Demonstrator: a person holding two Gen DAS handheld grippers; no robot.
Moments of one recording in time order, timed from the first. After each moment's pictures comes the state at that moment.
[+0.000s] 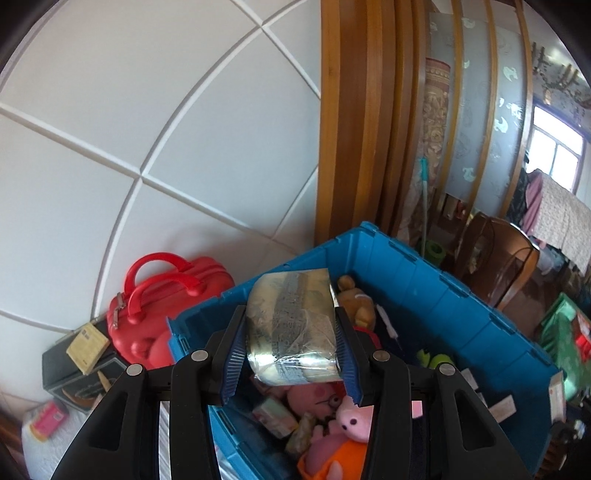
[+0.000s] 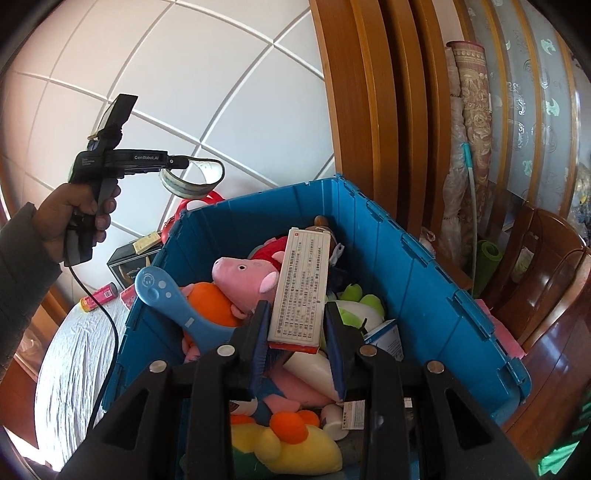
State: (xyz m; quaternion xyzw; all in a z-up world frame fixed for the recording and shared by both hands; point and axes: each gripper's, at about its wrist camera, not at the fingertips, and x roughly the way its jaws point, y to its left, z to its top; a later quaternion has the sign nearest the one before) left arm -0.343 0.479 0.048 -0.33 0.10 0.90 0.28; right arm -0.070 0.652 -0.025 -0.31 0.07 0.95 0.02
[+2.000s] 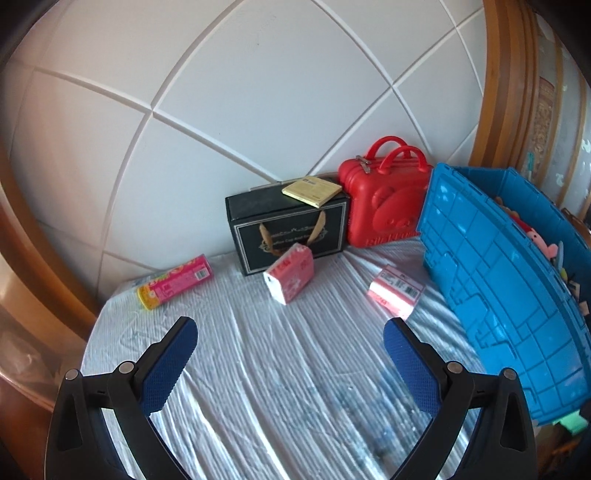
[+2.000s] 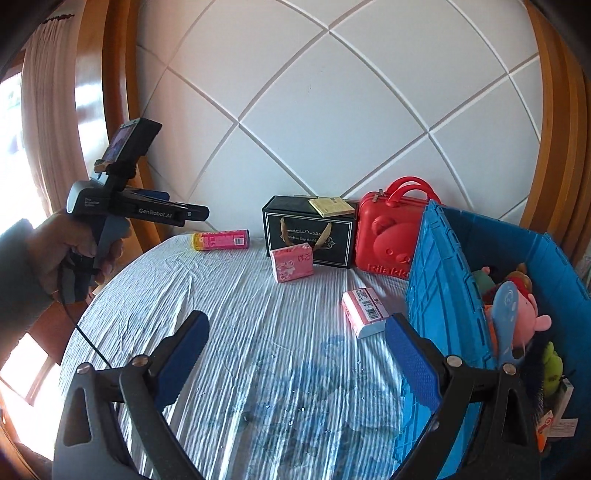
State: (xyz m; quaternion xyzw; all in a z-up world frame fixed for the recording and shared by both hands) left arm -0.247 0.022 -0.047 -0.39 0.06 0.91 0.10; right arm -0.085 0.266 -0.047 -0.31 -0.06 0.93 -0.20
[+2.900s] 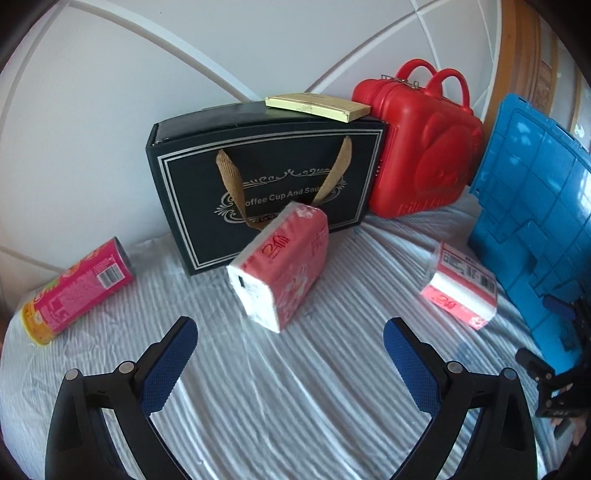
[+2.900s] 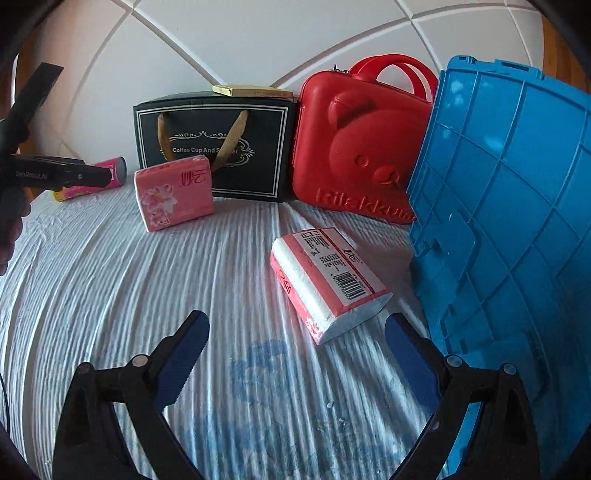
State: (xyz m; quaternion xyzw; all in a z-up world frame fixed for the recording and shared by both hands) left arm -0.445 0.023 -0.271 -0.41 0.05 0.89 0.19; right arm -0.301 0.244 -0.294 -0.37 -0.11 0.92 -0.04
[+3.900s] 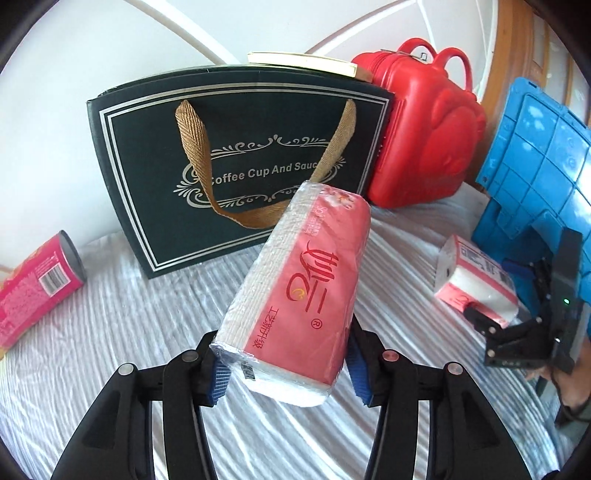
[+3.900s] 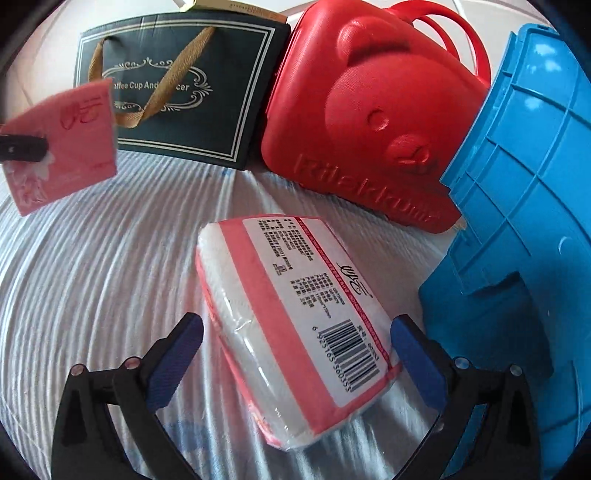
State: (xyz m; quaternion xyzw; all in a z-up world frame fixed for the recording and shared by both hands) left arm -0.475 0.034 -0.314 -0.40 0.04 0.88 0.23; right arm -0.400 0.251 -0.364 -0.39 -0.20 0.90 0.00
